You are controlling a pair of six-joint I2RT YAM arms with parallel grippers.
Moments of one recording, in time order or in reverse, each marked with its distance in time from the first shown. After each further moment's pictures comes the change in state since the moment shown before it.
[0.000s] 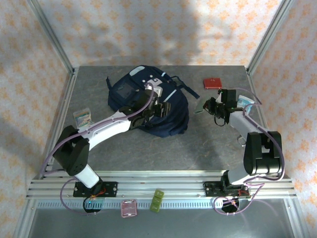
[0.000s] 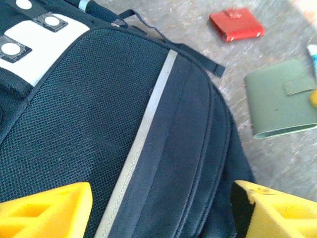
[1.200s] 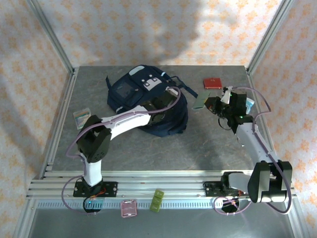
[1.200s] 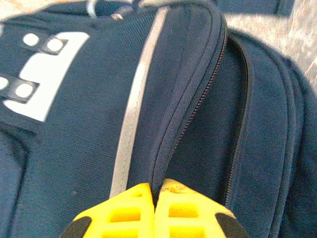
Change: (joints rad) left arm -0.080 0.232 0.286 -0.222 -0.290 0.286; right arm -0.009 -0.304 -0.059 0.005 -0.177 0.049
